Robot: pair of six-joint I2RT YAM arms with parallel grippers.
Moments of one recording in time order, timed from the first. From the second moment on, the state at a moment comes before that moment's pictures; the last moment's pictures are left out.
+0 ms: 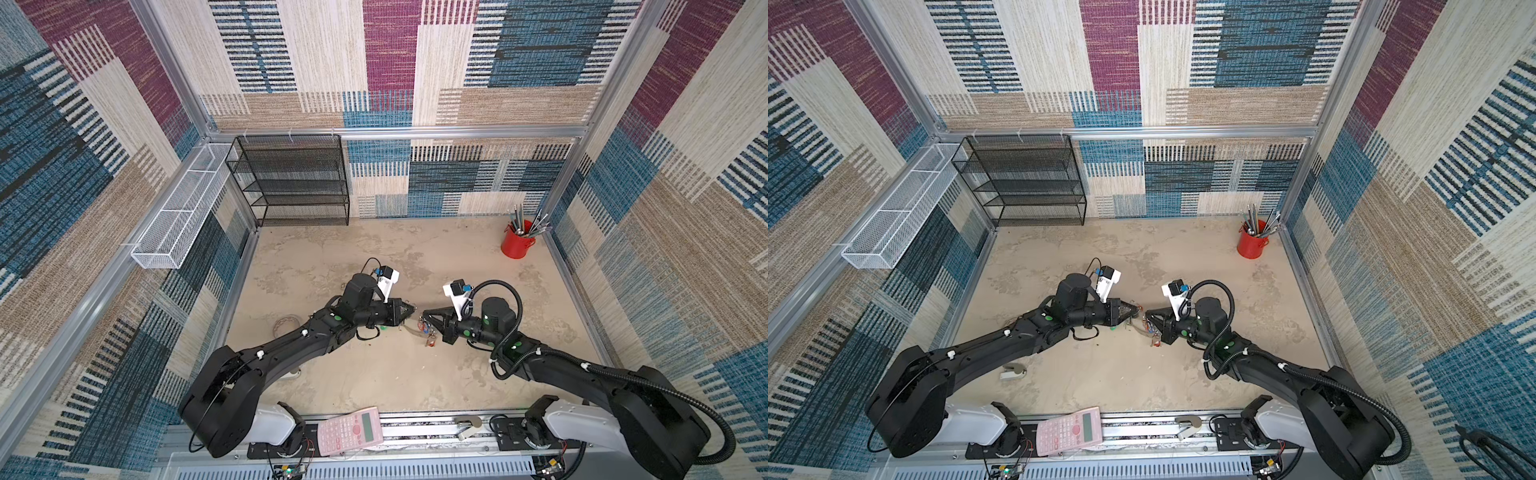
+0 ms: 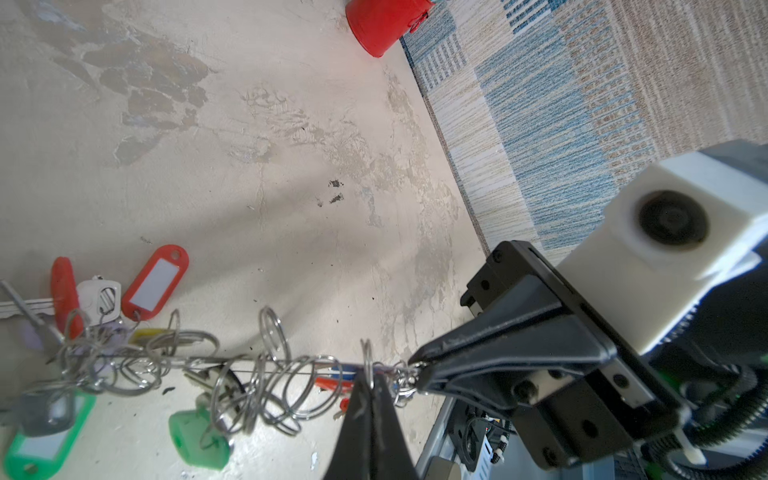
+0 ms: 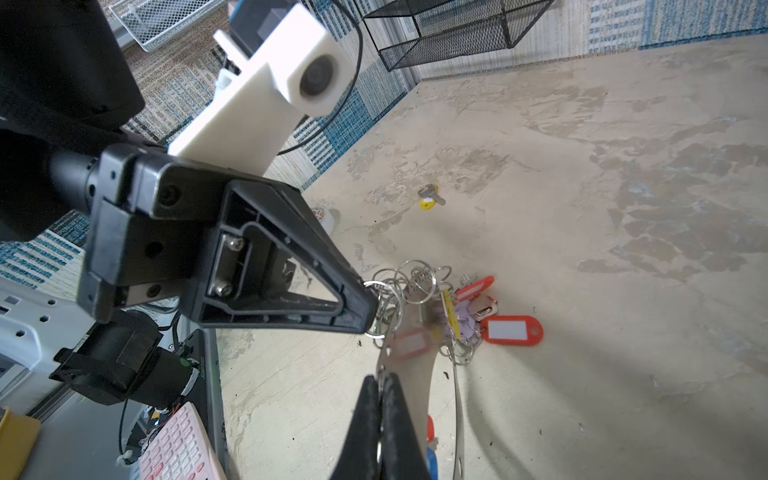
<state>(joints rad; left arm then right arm) -0.66 1.39 0.79 0.07 0.47 -0.64 0.58 1.18 0.40 0.50 -0.46 0.38</state>
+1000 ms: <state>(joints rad) -0.72 1.40 0.86 -0.07 0.32 -0.55 0.58 1.21 0.42 0.49 -0.47 0.38</state>
